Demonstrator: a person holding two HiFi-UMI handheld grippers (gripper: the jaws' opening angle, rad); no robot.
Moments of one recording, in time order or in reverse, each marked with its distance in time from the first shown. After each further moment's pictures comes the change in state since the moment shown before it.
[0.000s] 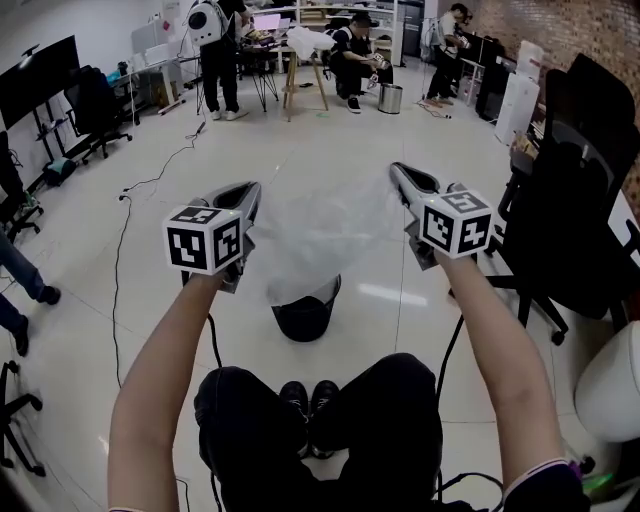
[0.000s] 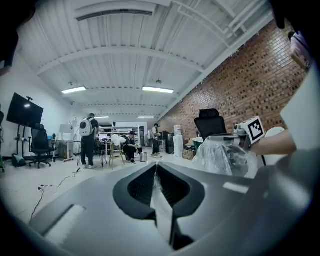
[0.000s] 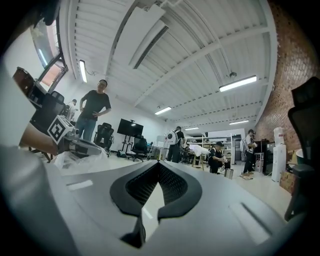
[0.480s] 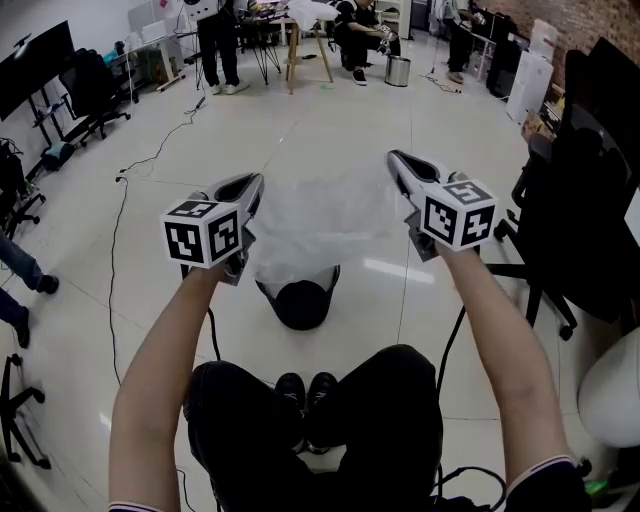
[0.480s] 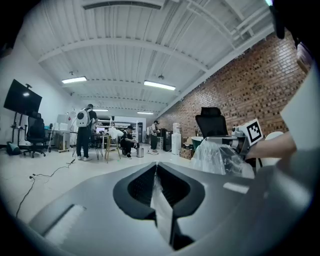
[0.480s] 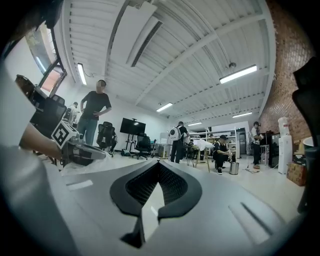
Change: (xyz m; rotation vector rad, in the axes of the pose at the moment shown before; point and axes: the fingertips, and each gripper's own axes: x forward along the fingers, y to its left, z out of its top) left arm 0.054 0.002 -0.044 -0.067 0.033 -0.034; right arm 0.032 -0.027 -0.046 0.047 0.028 0.055
